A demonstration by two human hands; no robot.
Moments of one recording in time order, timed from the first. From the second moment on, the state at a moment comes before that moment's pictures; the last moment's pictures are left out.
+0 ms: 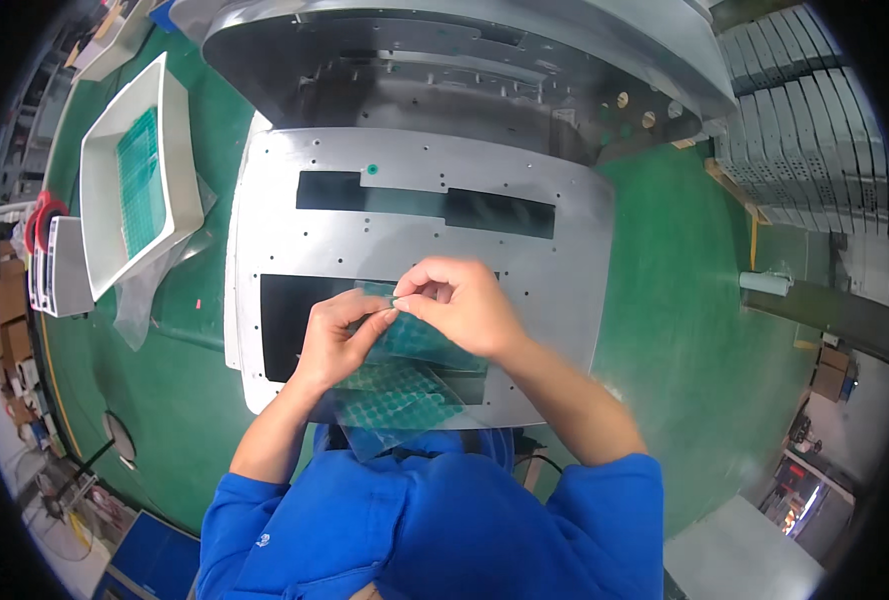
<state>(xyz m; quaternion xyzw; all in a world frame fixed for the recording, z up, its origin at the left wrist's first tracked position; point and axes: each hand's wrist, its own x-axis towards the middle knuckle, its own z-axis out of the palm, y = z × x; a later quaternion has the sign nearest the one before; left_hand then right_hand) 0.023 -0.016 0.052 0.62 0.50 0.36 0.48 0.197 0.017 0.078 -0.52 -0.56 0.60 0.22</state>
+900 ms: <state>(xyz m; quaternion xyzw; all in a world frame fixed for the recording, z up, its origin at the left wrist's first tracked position) 0.028 -0.014 0.029 0.47 0.58 0.33 0.58 0.215 0.054 0.028 -0.62 -0.69 0.32 0.19</state>
